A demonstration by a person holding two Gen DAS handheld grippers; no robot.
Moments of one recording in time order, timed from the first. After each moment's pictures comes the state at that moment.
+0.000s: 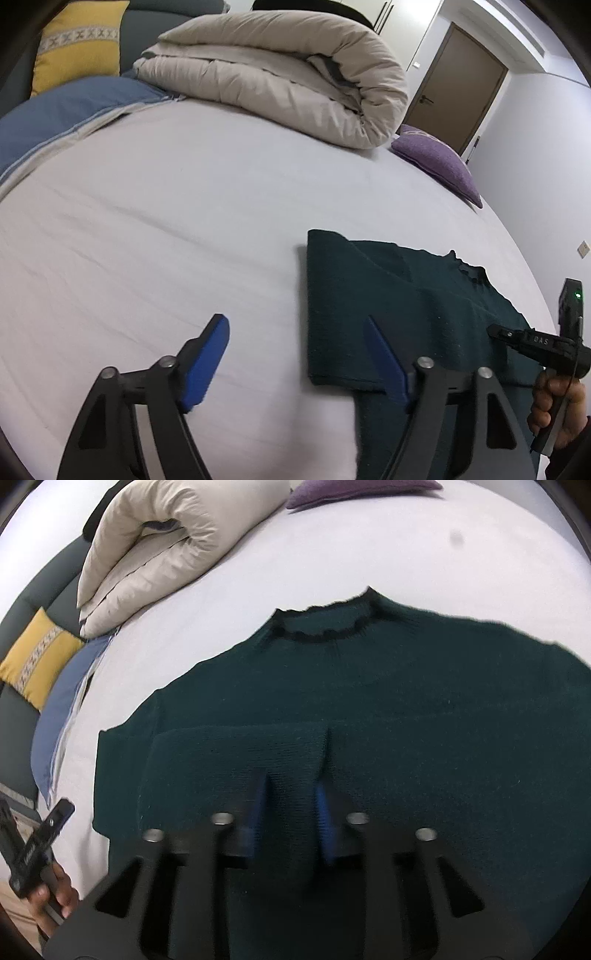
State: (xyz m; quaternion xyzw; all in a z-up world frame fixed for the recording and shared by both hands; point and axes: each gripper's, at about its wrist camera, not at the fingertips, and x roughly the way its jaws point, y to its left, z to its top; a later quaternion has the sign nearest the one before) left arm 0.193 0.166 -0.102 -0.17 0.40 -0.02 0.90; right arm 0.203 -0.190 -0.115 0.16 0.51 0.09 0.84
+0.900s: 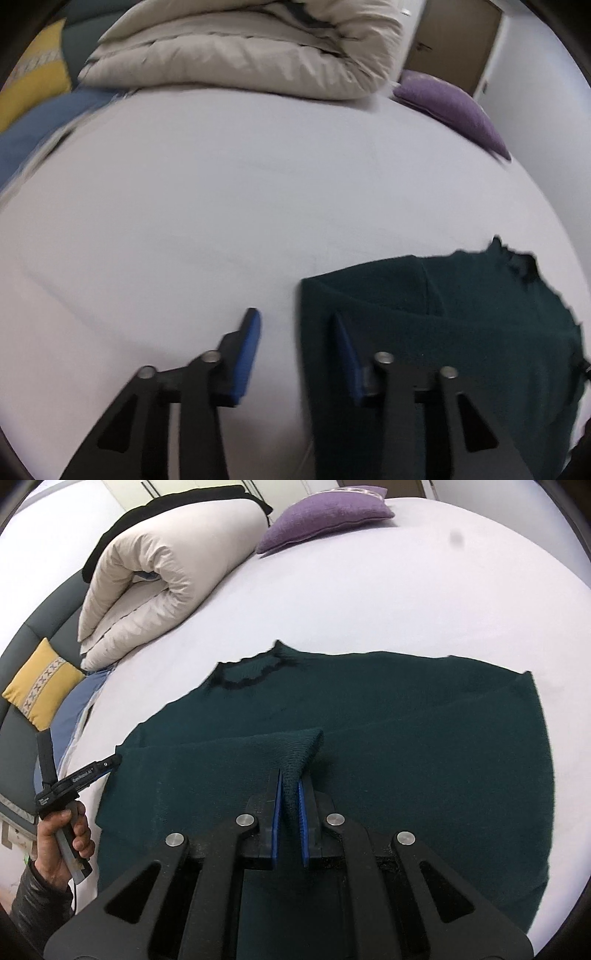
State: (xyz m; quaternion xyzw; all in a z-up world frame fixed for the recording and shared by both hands) left arm 0.316 0.093 -0.138 -0.07 0.47 -0.02 0.88; right arm 0.160 -0.294 -0.098 0.19 0.46 0.06 0.87
